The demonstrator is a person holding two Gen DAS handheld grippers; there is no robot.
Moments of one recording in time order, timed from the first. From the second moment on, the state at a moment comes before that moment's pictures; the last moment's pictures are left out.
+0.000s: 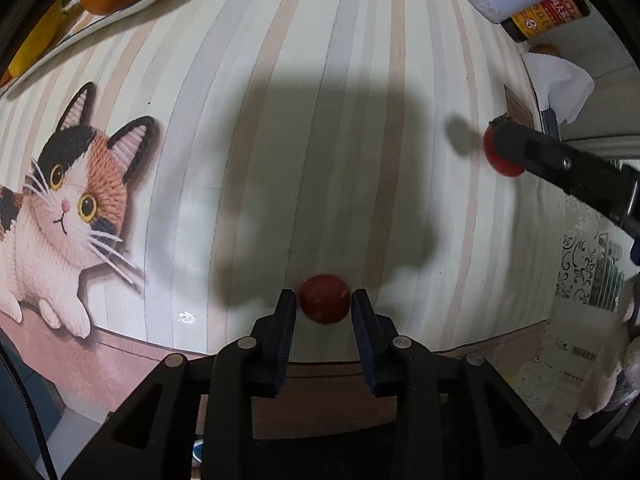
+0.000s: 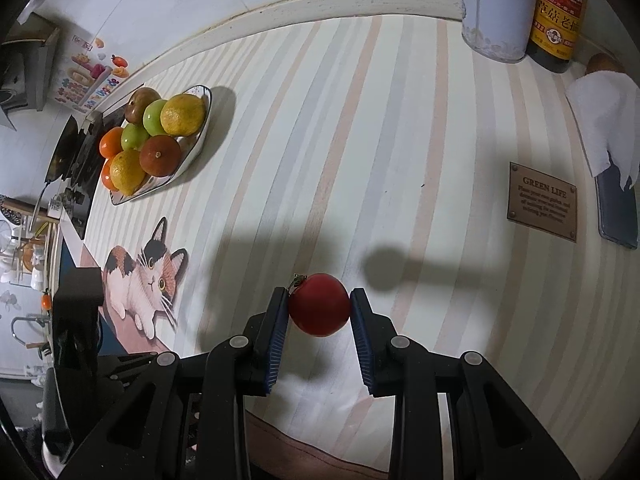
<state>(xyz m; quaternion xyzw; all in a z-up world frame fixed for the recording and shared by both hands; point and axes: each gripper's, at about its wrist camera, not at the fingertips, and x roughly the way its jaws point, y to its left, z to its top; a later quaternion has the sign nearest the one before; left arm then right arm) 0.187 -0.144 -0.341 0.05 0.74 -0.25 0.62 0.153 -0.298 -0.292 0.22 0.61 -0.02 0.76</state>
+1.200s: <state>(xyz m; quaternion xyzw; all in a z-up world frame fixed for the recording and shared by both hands) 0.364 0.010 -0.295 -0.13 0.67 -0.13 0.72 0.325 -0.138 -0.310 0.24 0.57 0.17 0.77</state>
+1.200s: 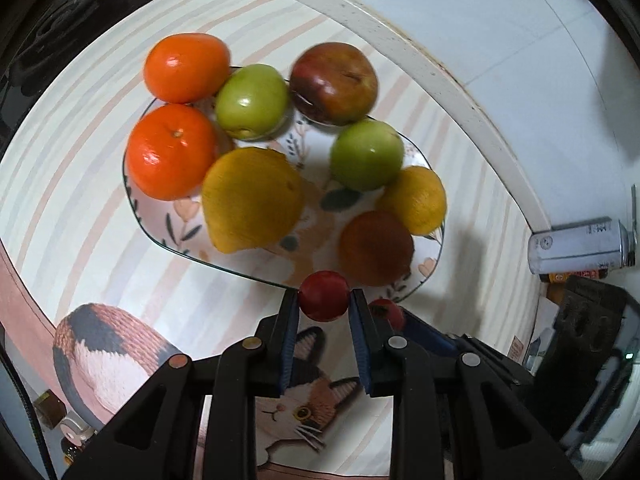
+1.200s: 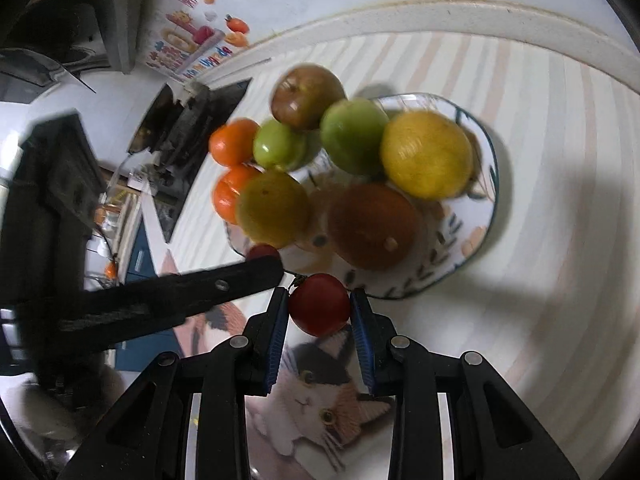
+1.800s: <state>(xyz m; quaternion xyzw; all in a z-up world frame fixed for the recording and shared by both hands) 0.378 0.047 -0.296 -0.20 0.67 -0.09 0.71 0.401 -0.167 -0.290 0.29 0.61 0.17 0.72</state>
